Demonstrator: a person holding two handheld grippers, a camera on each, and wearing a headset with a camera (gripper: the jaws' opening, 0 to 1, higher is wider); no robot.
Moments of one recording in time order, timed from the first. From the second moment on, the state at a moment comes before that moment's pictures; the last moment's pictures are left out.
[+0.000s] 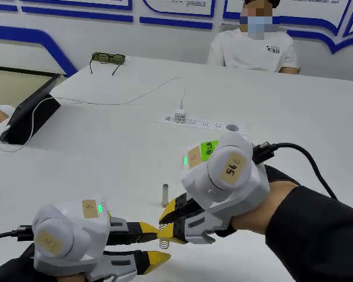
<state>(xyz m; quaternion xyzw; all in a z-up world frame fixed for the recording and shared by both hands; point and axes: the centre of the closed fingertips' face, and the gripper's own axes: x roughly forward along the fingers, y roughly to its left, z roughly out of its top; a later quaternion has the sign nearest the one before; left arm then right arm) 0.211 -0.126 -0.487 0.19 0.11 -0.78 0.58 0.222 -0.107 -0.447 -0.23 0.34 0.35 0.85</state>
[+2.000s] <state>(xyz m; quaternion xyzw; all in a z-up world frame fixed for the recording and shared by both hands) 0.244 -0.119 -0.493 0.14 0.14 -0.74 0.64 0.314 -0.187 -0.436 -0.17 0.33 0.21 0.90</state>
